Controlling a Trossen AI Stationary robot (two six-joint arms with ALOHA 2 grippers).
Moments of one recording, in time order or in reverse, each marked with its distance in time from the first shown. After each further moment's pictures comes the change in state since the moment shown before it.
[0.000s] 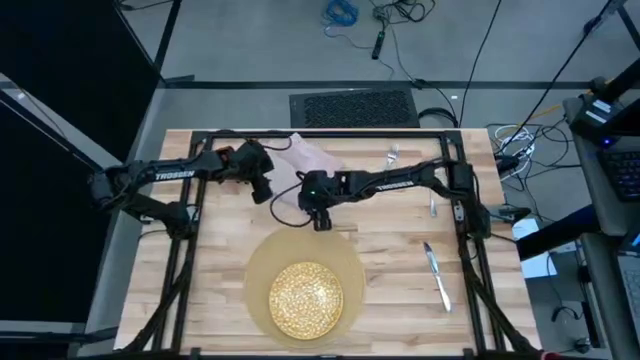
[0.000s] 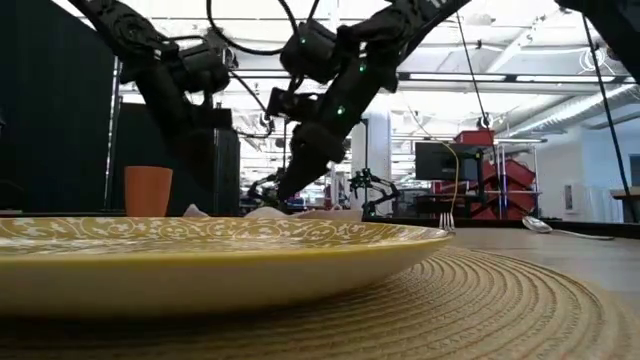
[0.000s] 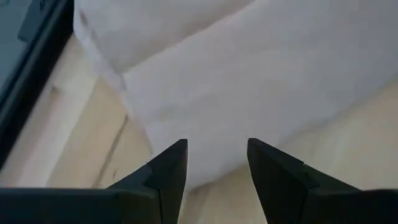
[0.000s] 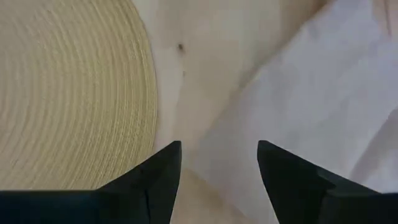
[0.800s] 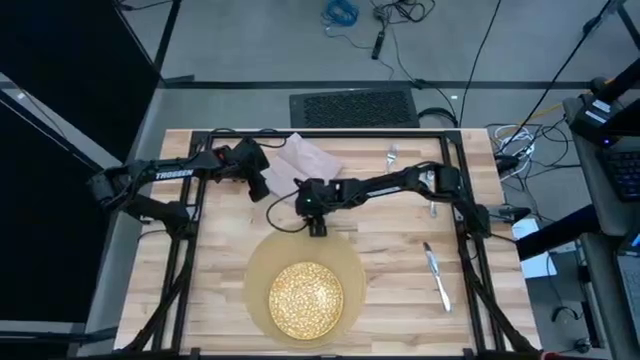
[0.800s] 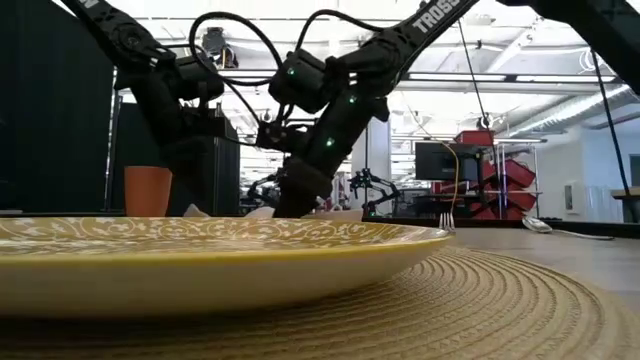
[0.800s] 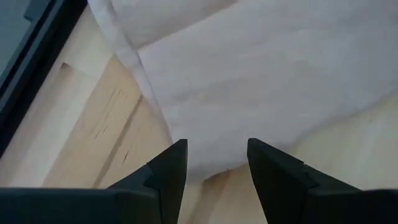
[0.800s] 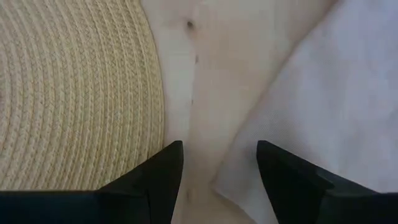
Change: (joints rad) left arm 0.043 0.000 -0.018 0.009 0.000 0.003; right arm -0.010 0.111 0.002 0.050 -0.011 0.069
